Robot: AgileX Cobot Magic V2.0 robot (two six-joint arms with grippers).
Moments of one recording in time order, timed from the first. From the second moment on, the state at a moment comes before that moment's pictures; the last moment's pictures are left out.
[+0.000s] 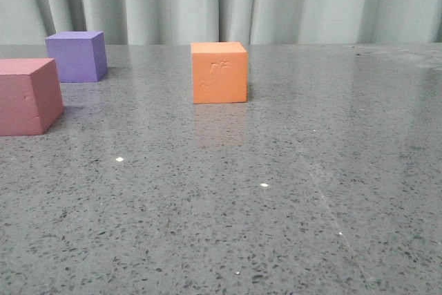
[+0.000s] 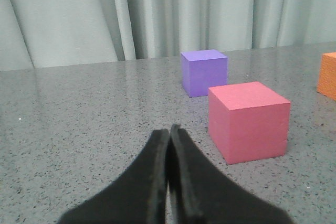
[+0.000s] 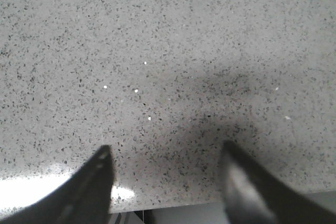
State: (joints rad) left arm -0.12 0.00 -0.01 0.15 0.07 -0.10; right arm 0.15 0.68 -0.81 -0.17 1.19 0.24
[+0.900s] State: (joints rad) left arm -0.12 0.00 -0.01 0.06 0.04 -0.10; right arm 0.15 0.68 -0.81 -0.17 1.19 0.24
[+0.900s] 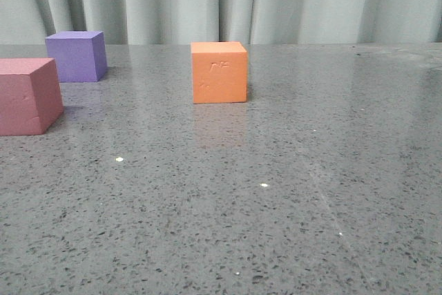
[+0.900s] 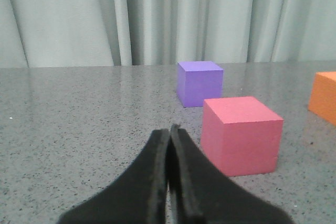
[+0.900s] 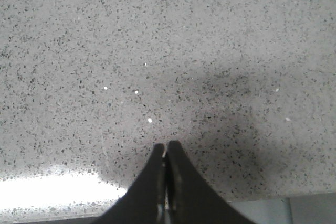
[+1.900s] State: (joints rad) left arm -0.12 0.74 -0.94 -0.15 0.93 -0.03; right arm 0.15 0.68 -0.81 -0.17 1.18 0.24
